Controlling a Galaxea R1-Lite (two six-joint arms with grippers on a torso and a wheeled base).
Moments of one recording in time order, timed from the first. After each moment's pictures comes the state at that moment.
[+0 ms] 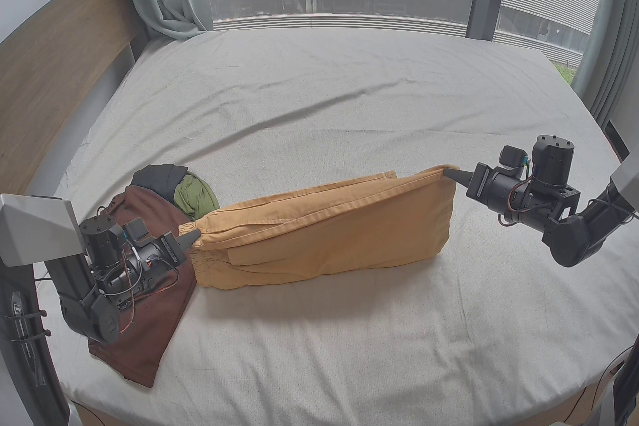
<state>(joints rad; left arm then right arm) -0.04 2.24 -0.49 -1.55 -0.41 -0.59 0.20 2.02 -0.88 -0.96 0.39 0.51</state>
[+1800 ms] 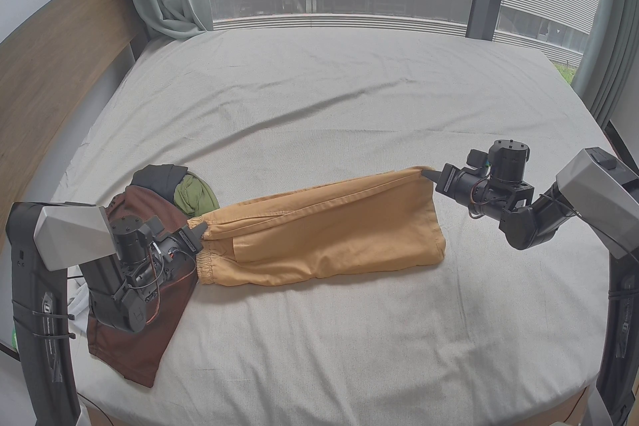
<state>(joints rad) -0.06 2.43 -0.71 -1.55 -0.24 -0.62 0.18 2.35 -1.26 -0.90 0.36 0.51</state>
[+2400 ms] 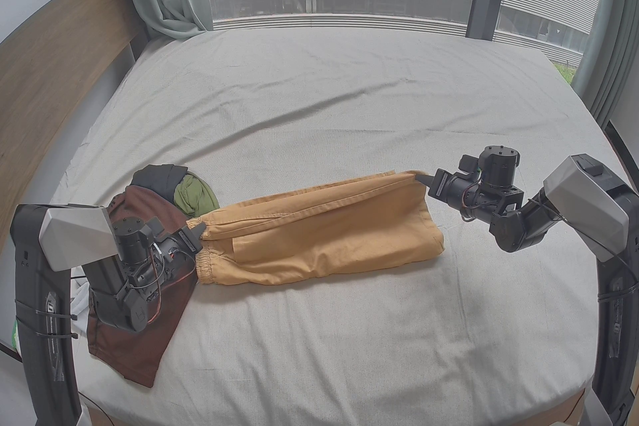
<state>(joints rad) -0.06 2.46 -0.74 -1.55 -0.23 -0.62 0.18 2.42 -1.33 -0.90 0.36 0.51</state>
